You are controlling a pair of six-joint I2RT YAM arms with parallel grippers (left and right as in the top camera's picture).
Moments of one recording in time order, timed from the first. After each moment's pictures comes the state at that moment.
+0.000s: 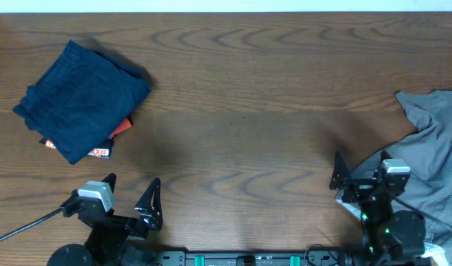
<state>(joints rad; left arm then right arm) -0.43 0.12 0.75 -0.87 -0.14 -0.39 0.09 0.03 0.24 -0.31 0.02 0.12</state>
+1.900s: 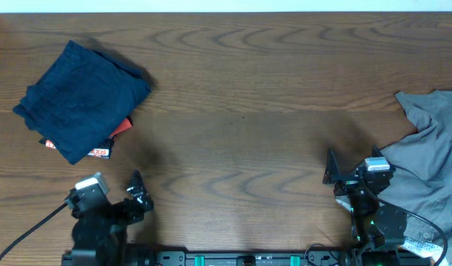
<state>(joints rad) -0.07 0.10 0.52 -0.89 -0.18 -0.38 0.06 0.02 0.01 -0.07 -0.02 0.00</state>
